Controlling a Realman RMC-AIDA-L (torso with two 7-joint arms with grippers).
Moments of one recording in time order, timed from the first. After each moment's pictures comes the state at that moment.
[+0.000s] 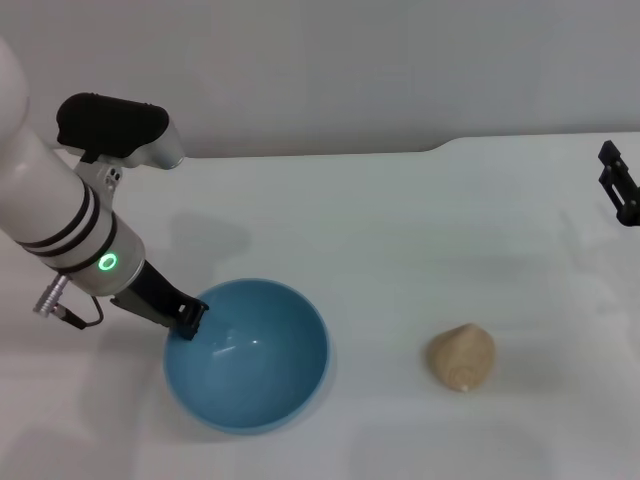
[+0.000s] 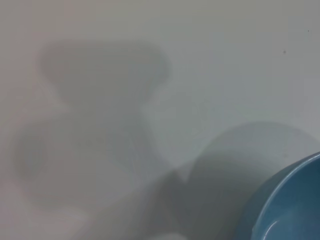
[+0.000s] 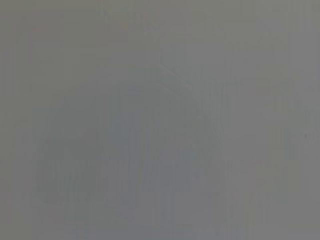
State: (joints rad) left arm -0.72 -2.06 1.42 0.98 2.65 1.39 -2.87; right arm 0.44 2.08 -0.78 -0.08 -0.82 -1.23 0.32
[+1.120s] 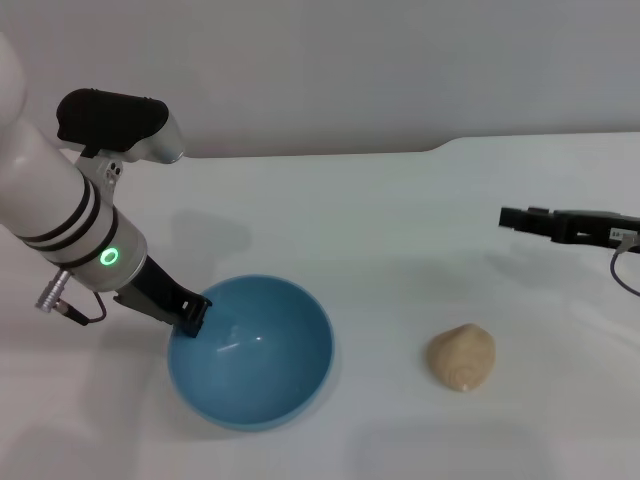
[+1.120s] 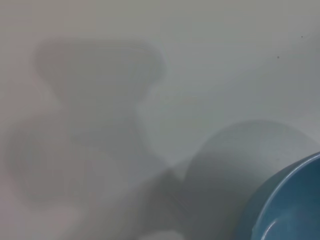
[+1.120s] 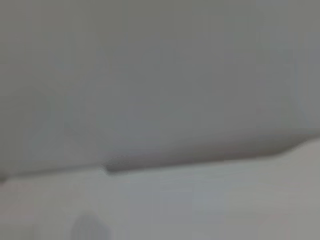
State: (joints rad) left arm -0.73 -2.06 1.41 0.98 2.64 1.40 -2.88; right arm 0.42 2.07 -0.91 -0.84 -1.93 -1.12 2.06
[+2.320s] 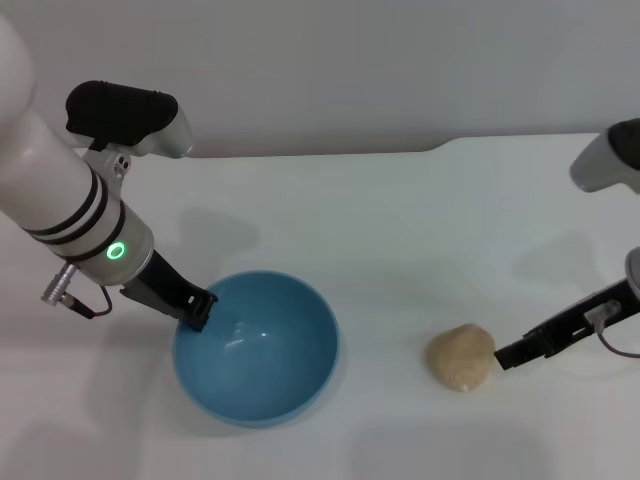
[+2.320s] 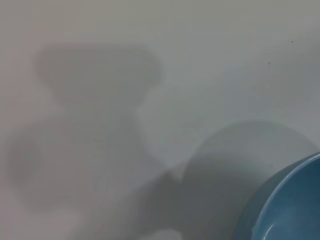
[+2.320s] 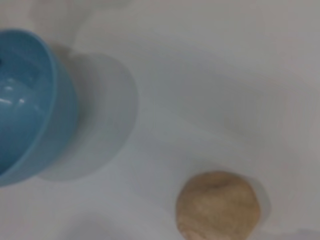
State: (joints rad) left arm -0.75 -2.06 1.42 0.98 2.64 1.40 -2.87; right arm 0.55 2.07 -1.20 -1.10 -2.52 -1.50 2.52
